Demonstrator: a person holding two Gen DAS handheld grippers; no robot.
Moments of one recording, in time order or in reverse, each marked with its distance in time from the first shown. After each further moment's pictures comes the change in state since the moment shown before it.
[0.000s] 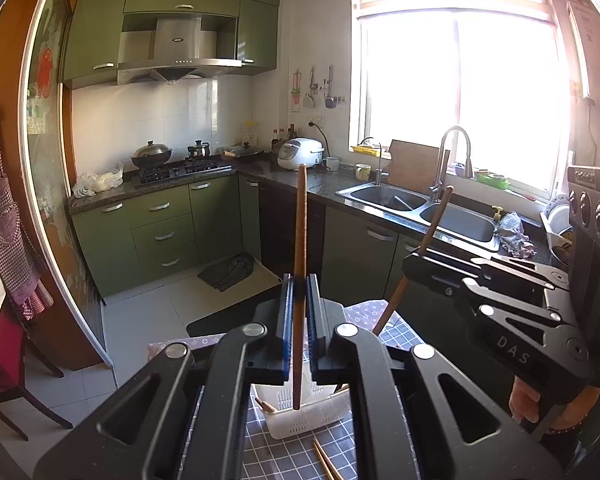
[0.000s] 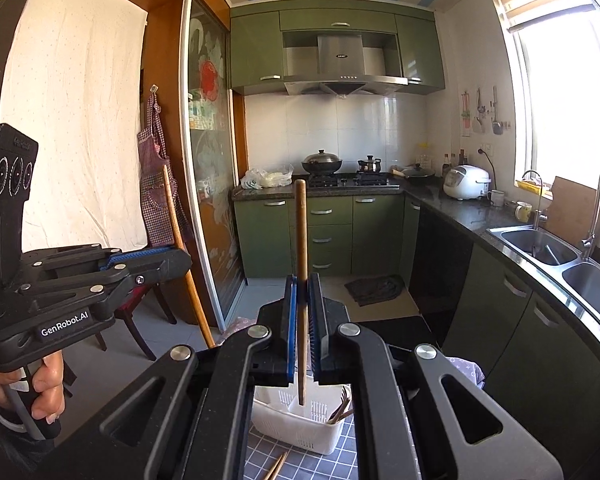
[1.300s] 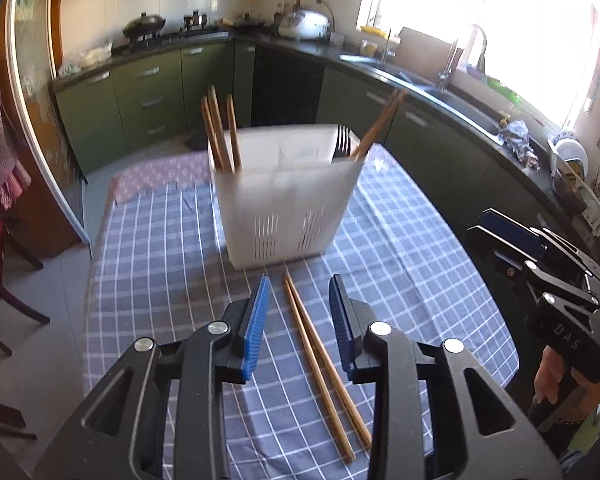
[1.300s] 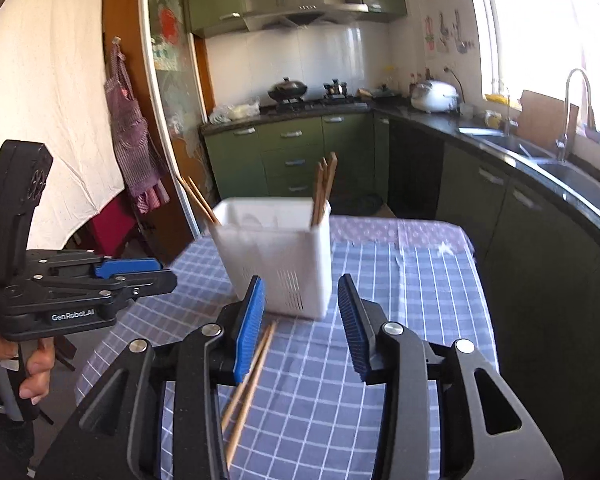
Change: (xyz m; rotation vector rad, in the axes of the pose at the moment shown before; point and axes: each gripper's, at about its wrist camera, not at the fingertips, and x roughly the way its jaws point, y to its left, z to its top) left arm 0.040 -0.012 -0.186 -0.119 0.473 -0.050; right arm -0.025 -0.016 -0.202 0.160 0.274 -0.099
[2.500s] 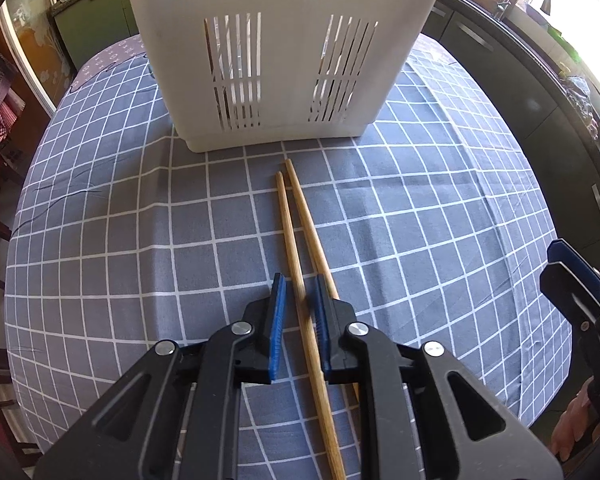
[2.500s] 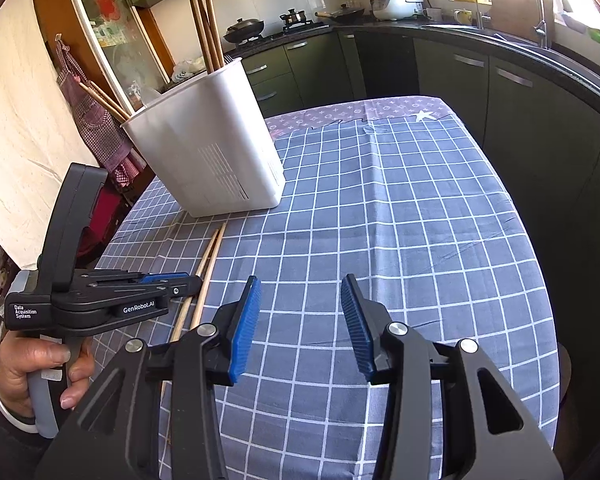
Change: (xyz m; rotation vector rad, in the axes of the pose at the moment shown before) left arm 0.145 -0.020 -0.028 -0.069 0.275 0.090; right arm 0.050 -0.058 -0.067 0.166 0.158 0.028
